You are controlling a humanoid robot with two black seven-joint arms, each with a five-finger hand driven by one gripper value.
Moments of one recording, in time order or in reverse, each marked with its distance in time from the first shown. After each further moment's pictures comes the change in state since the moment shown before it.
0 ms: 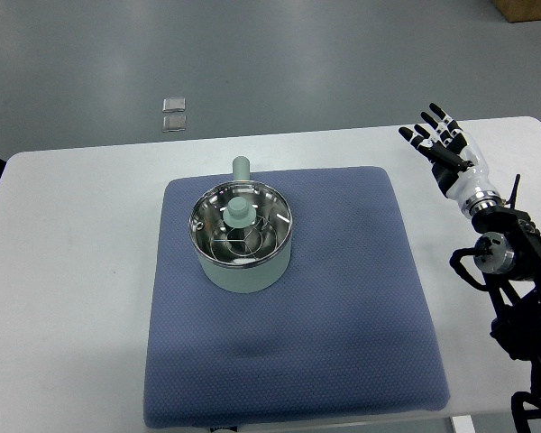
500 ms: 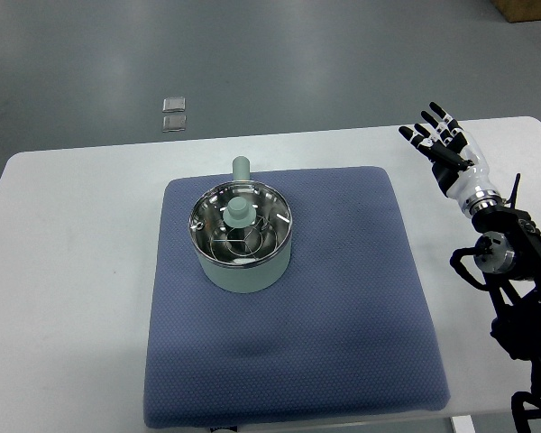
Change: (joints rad) left arm 0.000 0.000 0.002 -0.001 0.000 0.000 0.000; right arm 0.001 -0.001 0.000 0.005 0.000 0.000 0.000
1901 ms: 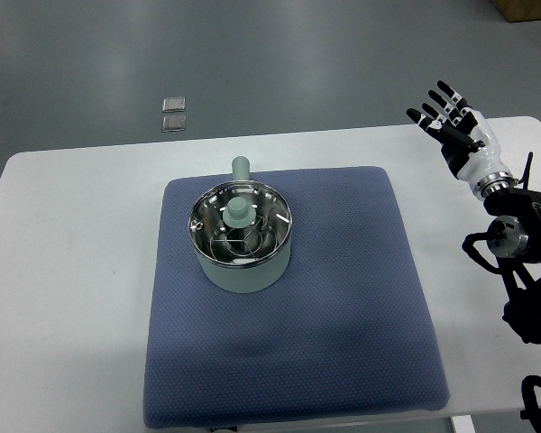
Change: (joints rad) left arm 0.000 0.000 0.000 0.000 0.000 0.000 0.000; right arm 0.048 -0.049 0.000 -0.009 -0.008 0.040 -0.002
